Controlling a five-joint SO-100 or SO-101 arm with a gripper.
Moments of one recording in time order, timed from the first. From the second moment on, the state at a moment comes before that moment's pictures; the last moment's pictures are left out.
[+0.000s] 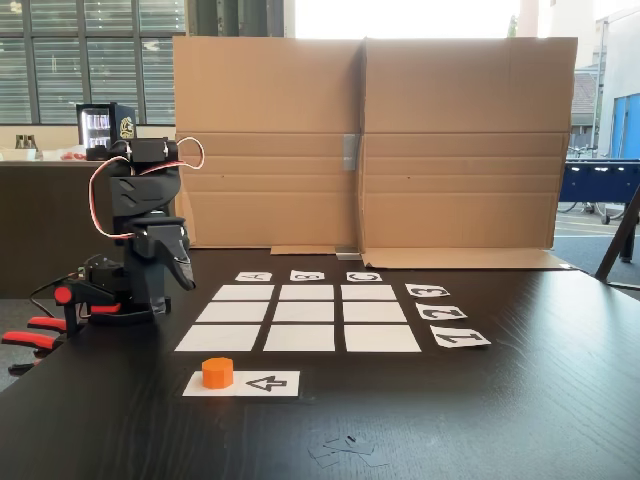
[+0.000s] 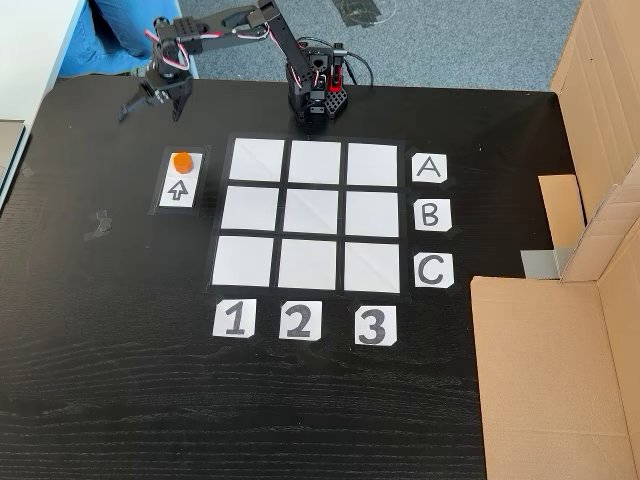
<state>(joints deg) 61.6 66.3 59.9 89.2 72.0</state>
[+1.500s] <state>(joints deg) 54.8 51.4 58.3 85.3 73.6</state>
